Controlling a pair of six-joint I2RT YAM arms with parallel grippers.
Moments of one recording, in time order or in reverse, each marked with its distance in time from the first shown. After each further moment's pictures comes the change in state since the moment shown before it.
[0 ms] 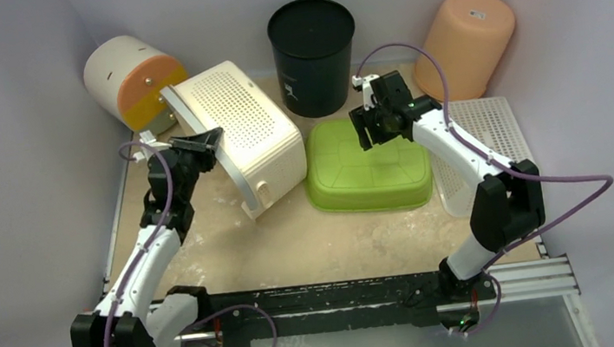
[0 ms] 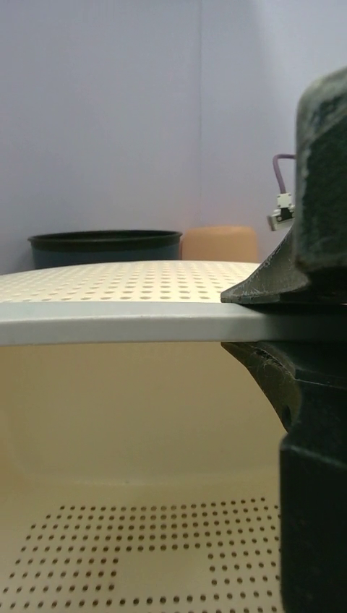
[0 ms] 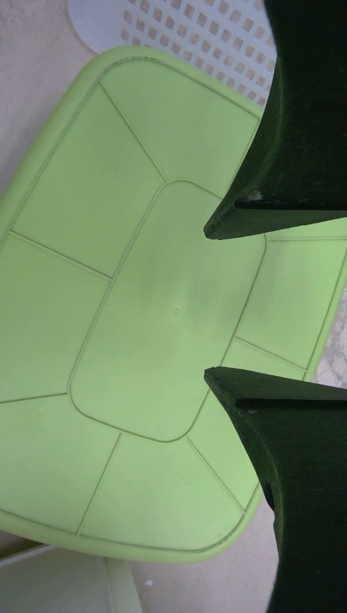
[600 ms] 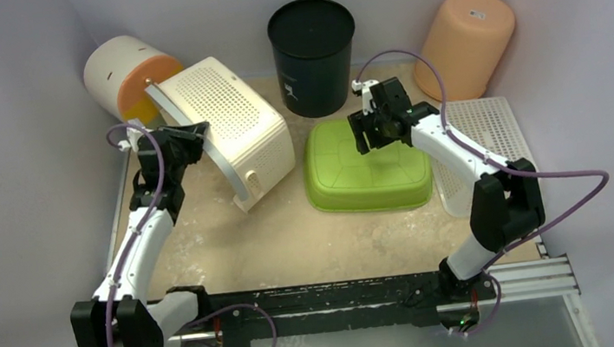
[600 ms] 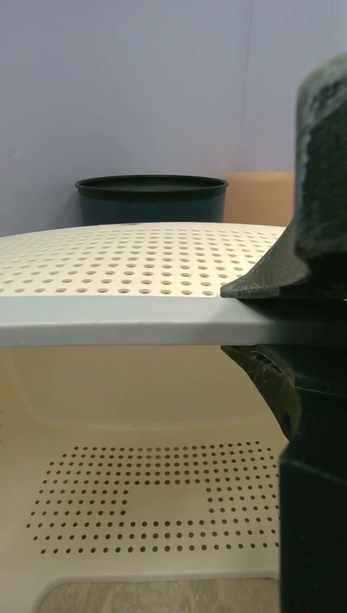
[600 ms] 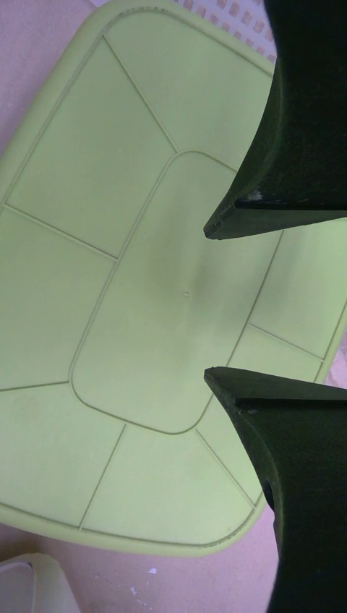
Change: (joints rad) left arm 0.092 0.121 0.203 -0.263 -0.031 0.139; right arm 0.000 0.000 -0.071 0.084 -0.036 0.029
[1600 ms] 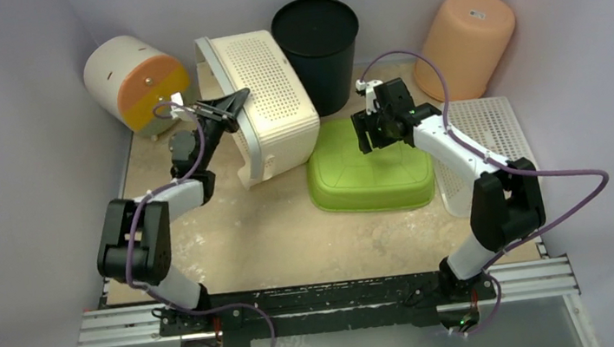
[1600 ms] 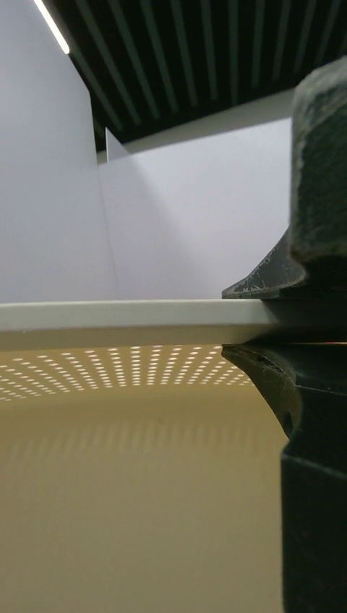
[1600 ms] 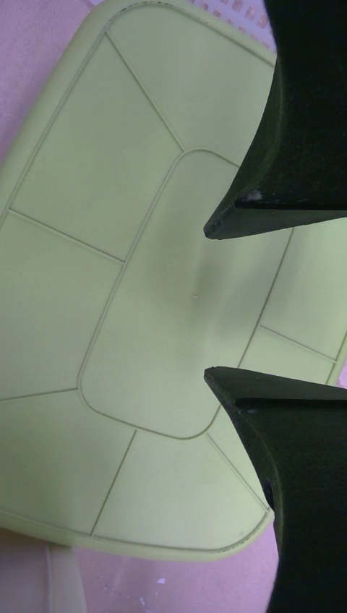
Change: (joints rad) left arm -0.124 0.422 -0.021 1.060 0.346 -0.397; right arm -0.025 0.000 -0.034 0.040 -0.016 0.003
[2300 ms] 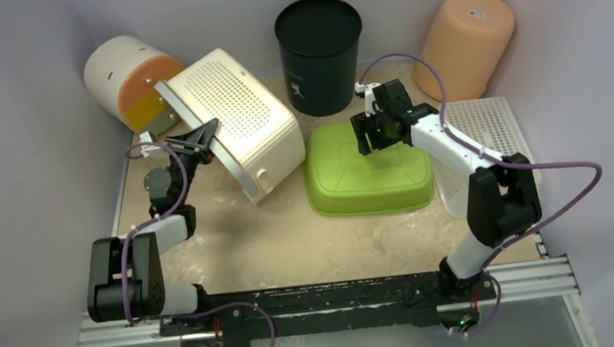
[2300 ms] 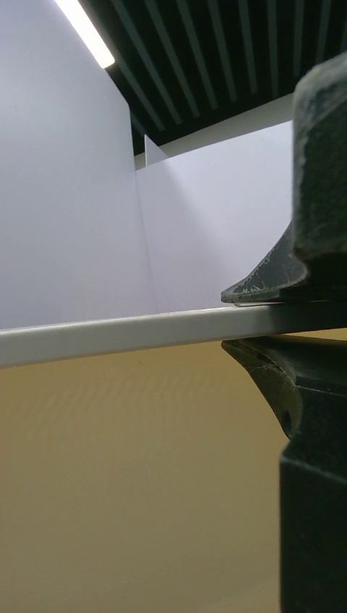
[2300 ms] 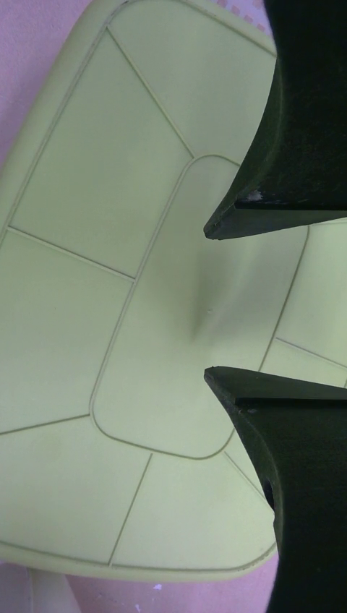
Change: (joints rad) left arm 0.191 -0.136 -0.345 0.173 0.042 -0.037; right arm -0.006 0.026 0.000 0.000 -0.021 0.000
